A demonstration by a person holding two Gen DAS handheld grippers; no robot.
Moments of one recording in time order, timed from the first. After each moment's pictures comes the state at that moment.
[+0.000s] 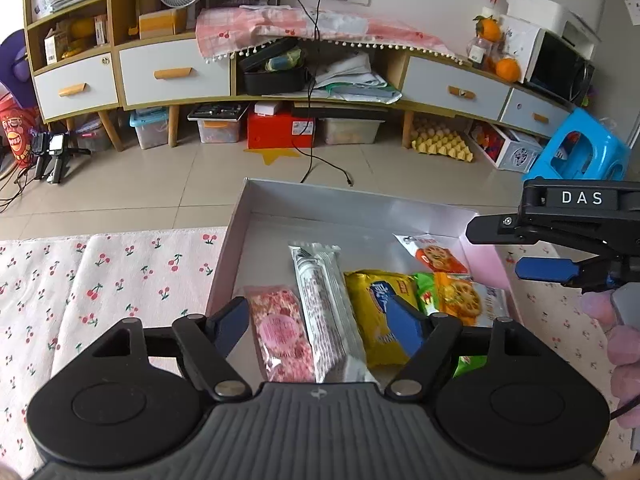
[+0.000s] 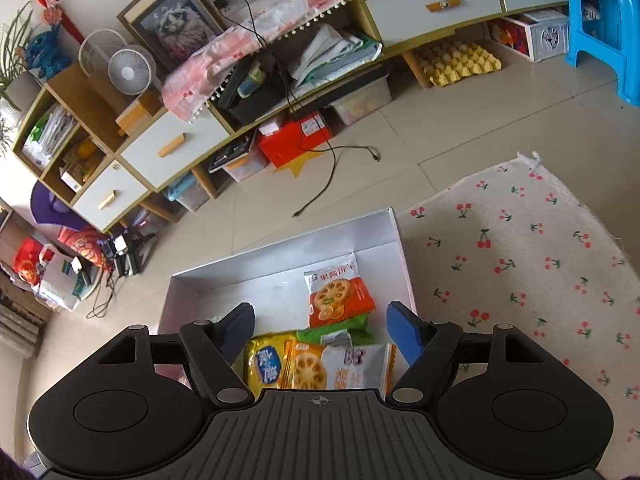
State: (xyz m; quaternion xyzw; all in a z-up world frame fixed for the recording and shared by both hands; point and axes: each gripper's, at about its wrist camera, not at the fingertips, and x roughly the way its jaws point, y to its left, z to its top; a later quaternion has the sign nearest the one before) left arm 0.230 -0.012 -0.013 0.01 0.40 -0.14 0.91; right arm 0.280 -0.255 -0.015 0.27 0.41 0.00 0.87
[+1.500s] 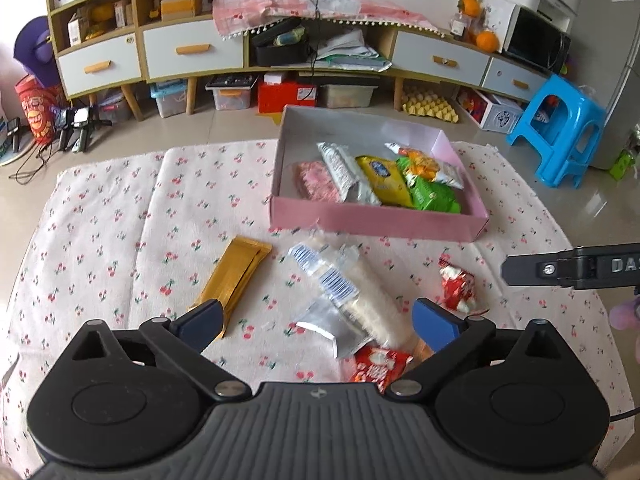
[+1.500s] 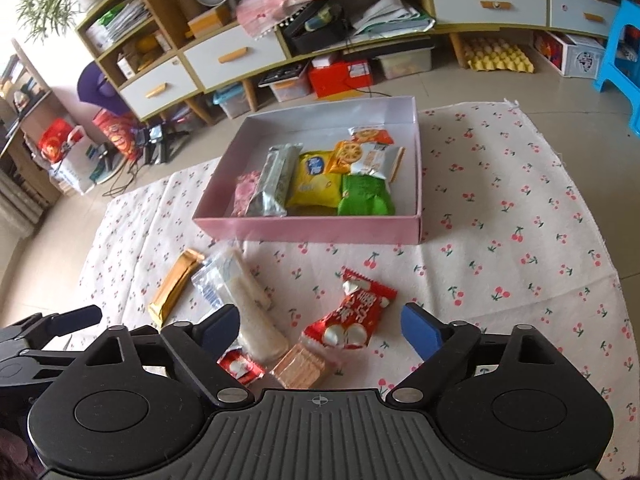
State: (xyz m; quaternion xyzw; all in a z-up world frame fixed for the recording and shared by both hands) left arm 0.107 0.044 -0.006 0.02 0.43 -0.14 0.89; right arm 0.111 -0.204 0.011 0.15 0.46 0.07 0.87
